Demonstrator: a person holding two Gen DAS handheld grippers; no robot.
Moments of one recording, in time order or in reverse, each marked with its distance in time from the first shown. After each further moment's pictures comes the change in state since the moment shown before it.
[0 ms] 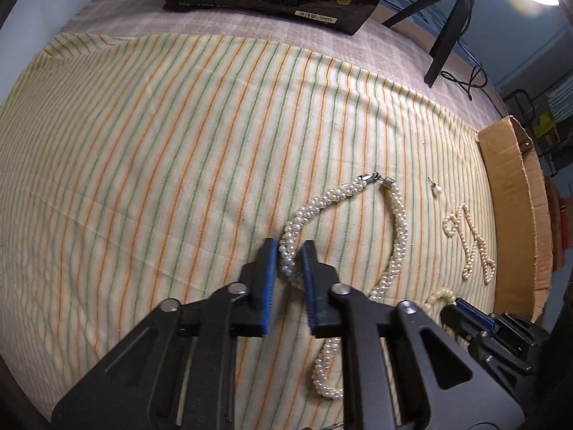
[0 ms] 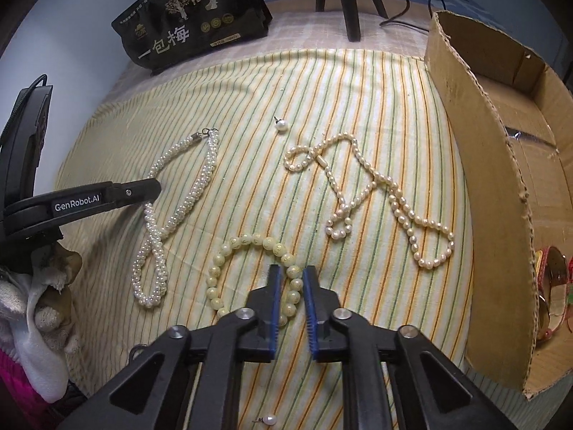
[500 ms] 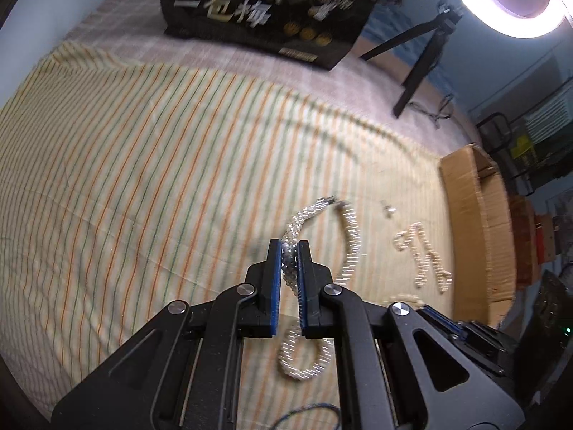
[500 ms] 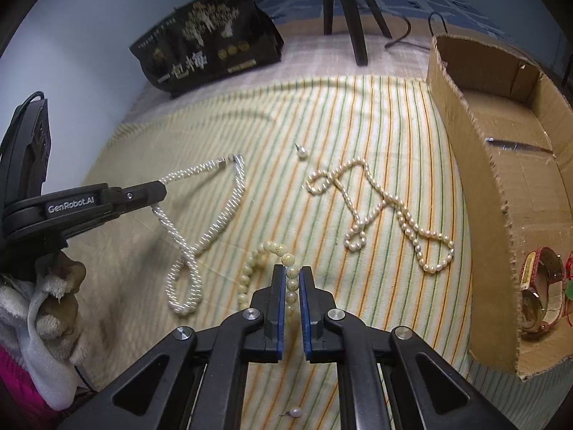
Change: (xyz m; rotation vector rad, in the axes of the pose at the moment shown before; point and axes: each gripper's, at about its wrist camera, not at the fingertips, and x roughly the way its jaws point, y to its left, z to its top) left arm -0.046 0.001 0.002 -0.040 -0.071 -0.124; right arm -0.023 0.005 -0.002 0.022 -0.103 0.087
